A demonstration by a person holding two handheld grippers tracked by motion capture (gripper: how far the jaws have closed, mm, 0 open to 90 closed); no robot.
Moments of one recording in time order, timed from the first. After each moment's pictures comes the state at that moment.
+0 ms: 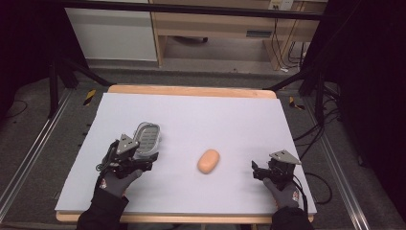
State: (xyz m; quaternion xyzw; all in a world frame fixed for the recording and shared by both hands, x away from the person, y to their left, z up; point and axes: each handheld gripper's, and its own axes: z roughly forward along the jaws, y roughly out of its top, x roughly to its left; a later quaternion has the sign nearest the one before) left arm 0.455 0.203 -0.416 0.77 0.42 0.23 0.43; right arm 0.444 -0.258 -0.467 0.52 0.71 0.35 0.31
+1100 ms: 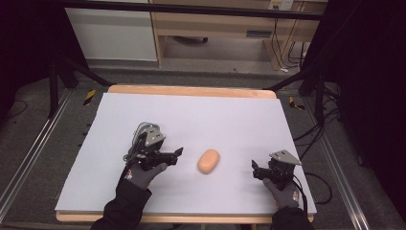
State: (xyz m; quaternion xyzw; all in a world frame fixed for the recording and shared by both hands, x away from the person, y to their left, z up) left arm 0.473 0.136 -0.402 0.78 0.39 0.21 0.44; right arm 0.444 -0.257 -0.465 0.52 0.71 0.36 0.32
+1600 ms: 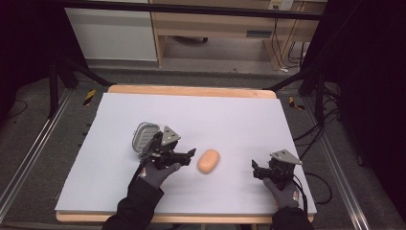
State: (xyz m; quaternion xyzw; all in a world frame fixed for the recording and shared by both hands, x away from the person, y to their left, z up) left arm 0.478 0.098 -0.406 0.80 0.37 0.20 0.43; right arm 0.444 -0.258 -0.464 0.53 0.70 0.36 0.31
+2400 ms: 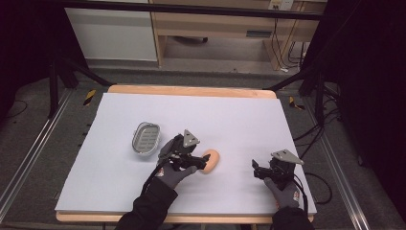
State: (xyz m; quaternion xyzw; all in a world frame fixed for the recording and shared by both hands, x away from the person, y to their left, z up) left arm 0.484 0.055 -0.424 0.83 0.35 0.17 0.41; right arm 0.444 -0.259 -0.463 0.53 0.70 0.37 0.30
